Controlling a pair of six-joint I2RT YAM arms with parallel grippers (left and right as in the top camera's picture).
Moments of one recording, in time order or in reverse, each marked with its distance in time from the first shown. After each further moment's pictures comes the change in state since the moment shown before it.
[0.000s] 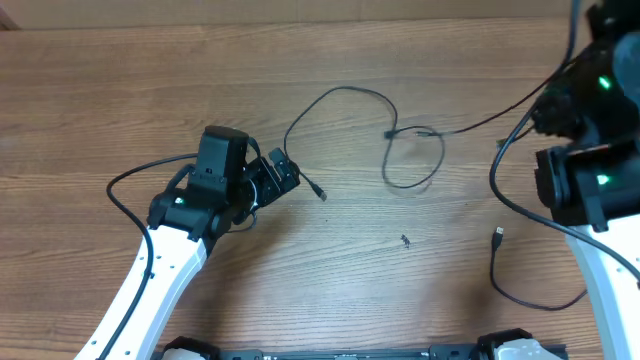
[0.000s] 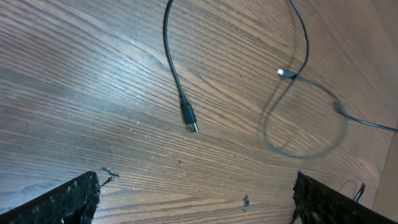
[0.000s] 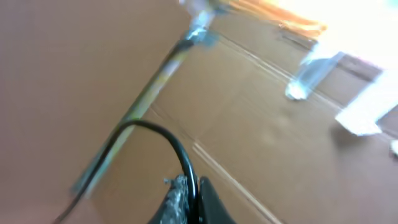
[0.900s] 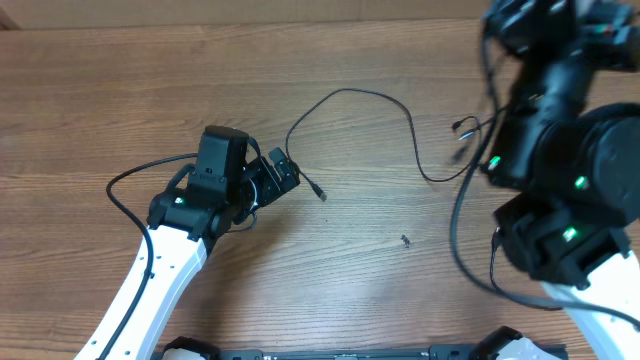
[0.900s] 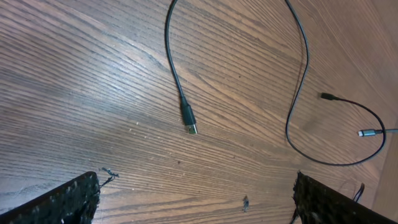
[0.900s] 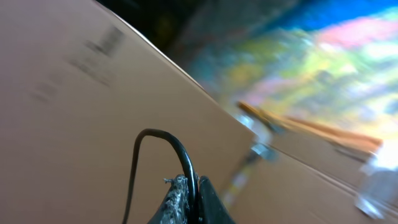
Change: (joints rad) left arm 0.000 0.000 0.000 0.001 0.000 0.000; right arm 0.404 -0.061 0.000 0.111 -0.241 -0.141
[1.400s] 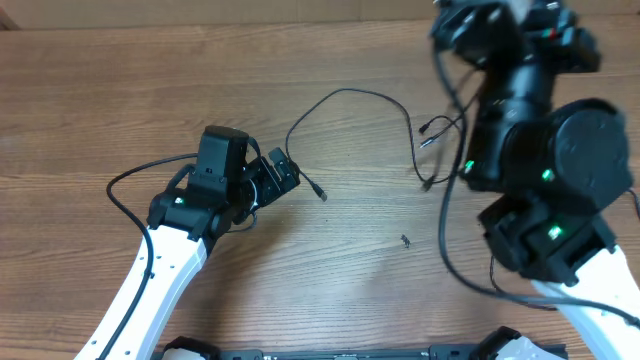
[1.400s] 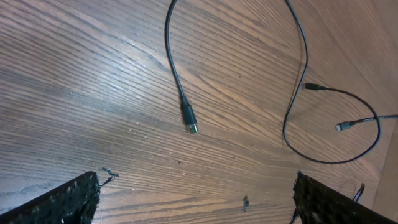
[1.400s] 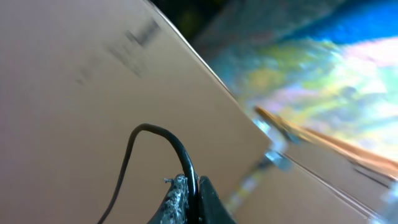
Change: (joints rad) left arm 0.000 0.000 0.000 0.000 0.000 0.000; right arm 0.006 0.021 0.000 -0.076 0.046 -0.061
